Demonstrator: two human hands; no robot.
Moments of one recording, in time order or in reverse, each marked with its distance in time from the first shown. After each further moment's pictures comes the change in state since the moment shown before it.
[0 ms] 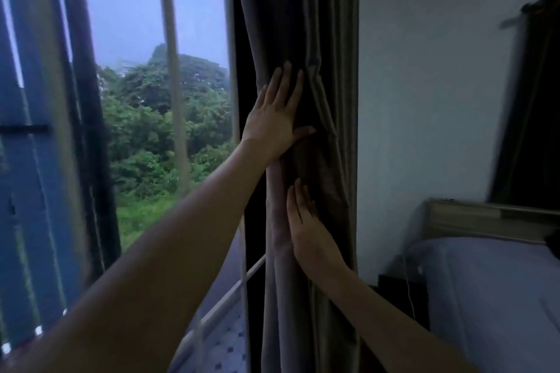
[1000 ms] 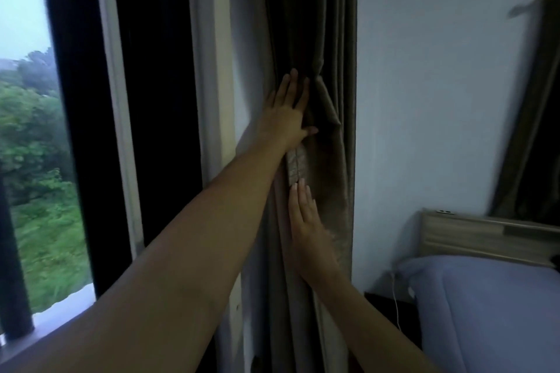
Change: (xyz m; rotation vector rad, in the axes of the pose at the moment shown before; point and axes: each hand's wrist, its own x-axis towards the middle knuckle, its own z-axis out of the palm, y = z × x) left_hand 0.195 0.037 0.260 -0.055 -0.157 -0.052; right_hand 0.085 0.150 0.234 0.497 0.002 0.128
